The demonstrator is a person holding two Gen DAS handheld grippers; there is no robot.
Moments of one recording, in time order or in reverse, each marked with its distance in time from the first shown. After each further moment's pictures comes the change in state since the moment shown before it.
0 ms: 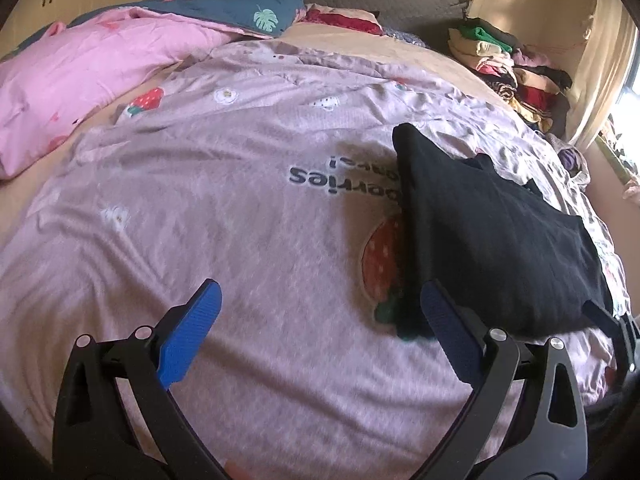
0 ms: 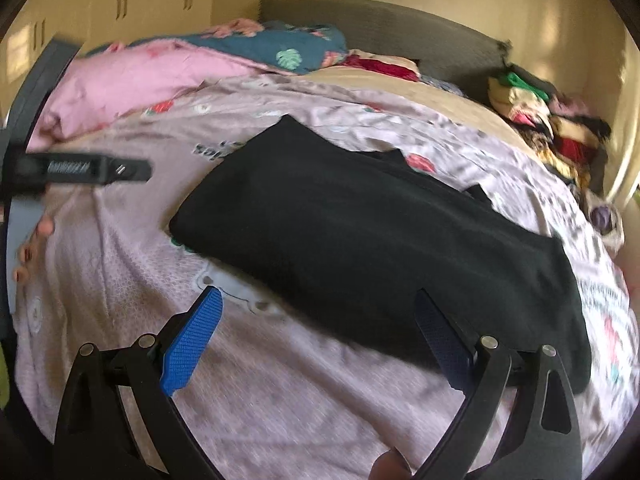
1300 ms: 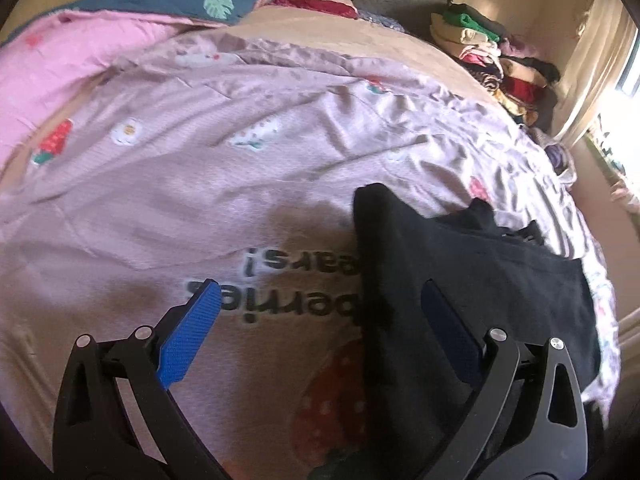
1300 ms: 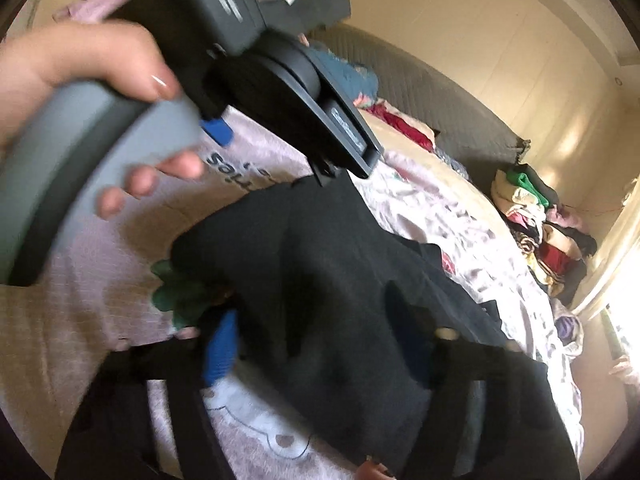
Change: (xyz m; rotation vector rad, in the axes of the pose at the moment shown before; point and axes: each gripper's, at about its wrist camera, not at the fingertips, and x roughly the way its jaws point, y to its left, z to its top) left arm 0.088 -0.035 0.090 0.011 0.081 -0.122; right arm 0.052 0.042 0.034 -0.274 -0.155 -0.110
